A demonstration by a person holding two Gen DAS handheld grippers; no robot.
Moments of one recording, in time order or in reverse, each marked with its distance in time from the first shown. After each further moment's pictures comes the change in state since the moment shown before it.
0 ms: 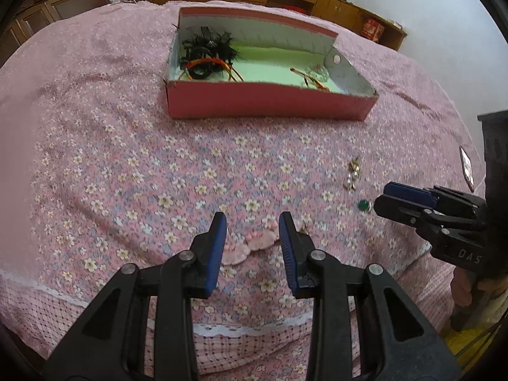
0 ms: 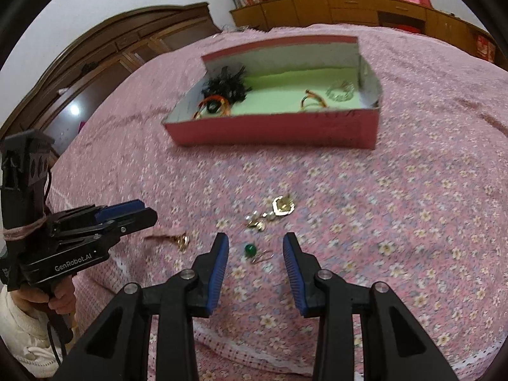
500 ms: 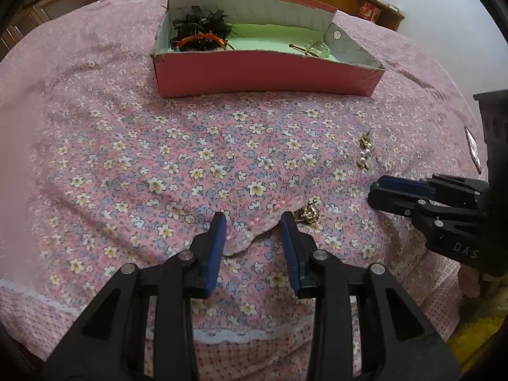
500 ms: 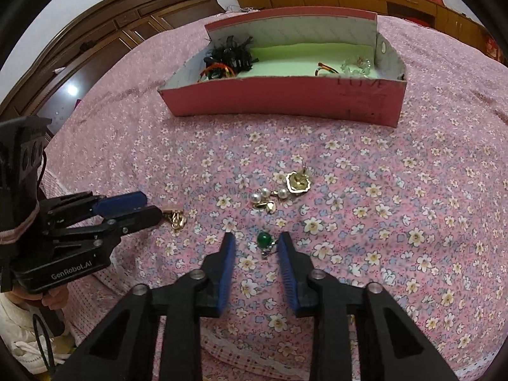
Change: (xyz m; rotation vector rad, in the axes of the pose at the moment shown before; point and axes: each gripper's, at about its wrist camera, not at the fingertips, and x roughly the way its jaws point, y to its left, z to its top) left arm 0.024 -0.001 -0.008 0.035 0.050 0.007; right arm 0.029 0.005 -0.005 -0.022 0.076 -0.024
